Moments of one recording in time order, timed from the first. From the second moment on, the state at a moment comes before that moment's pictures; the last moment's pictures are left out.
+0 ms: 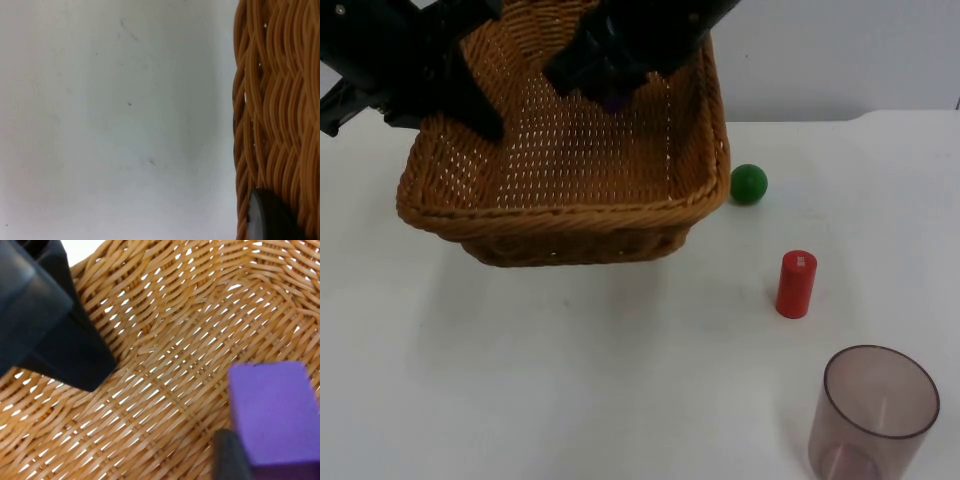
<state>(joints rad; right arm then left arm) 0.71 2.03 -1.69 -0.10 0.51 -0.07 -0.07 1.82 -1.28 -0.74 0.87 0.31</state>
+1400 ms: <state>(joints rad) 0.70 1.66 -1.70 -0.10 0.60 0.00 -0.07 1.82 -1.28 -0.74 0.87 0.31</state>
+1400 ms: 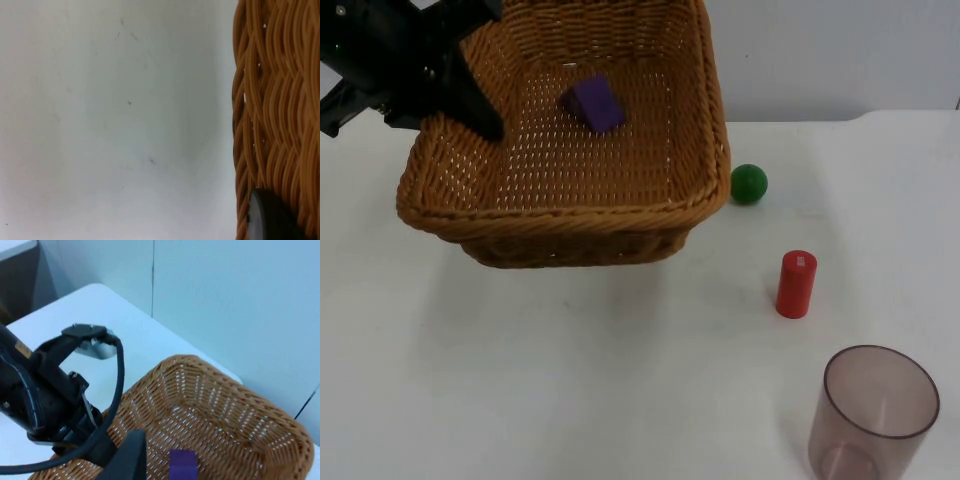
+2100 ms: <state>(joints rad) 0.15 1.49 -1.70 0.00 0.77 -0.10 -0.07 1.82 -1.28 -0.74 0.88 0.31</state>
